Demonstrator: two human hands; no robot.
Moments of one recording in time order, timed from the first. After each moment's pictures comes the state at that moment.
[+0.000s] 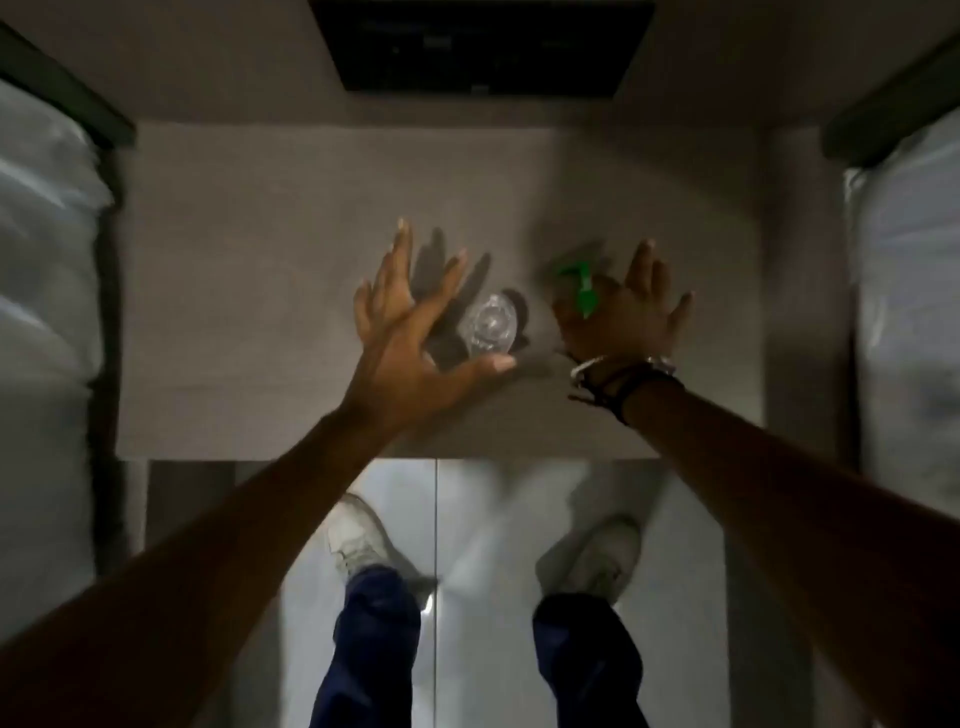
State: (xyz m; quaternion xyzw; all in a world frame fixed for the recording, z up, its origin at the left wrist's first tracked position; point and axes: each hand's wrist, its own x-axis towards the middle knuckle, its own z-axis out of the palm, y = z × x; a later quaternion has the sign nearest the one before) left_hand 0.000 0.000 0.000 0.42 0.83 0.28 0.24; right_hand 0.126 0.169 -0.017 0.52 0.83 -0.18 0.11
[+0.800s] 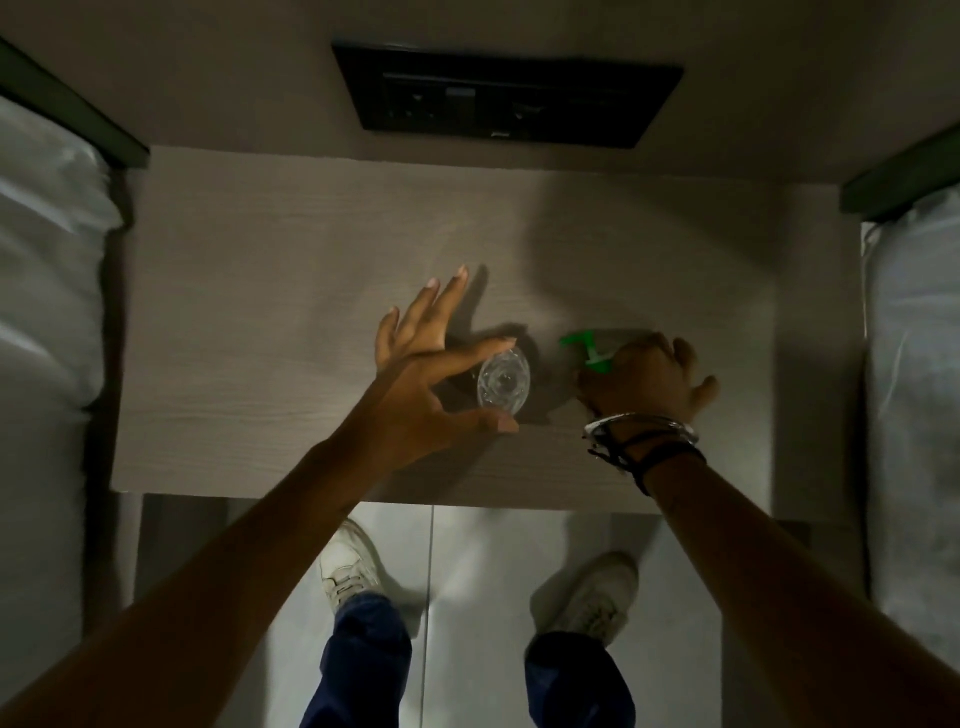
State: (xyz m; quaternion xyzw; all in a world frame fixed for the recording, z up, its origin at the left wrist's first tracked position) left_hand -0.023 0.014 -0.001 0.49 0.78 0.28 0.29; right_hand 0.124 0.181 -0.011 0.59 0.77 -0.19 0.16
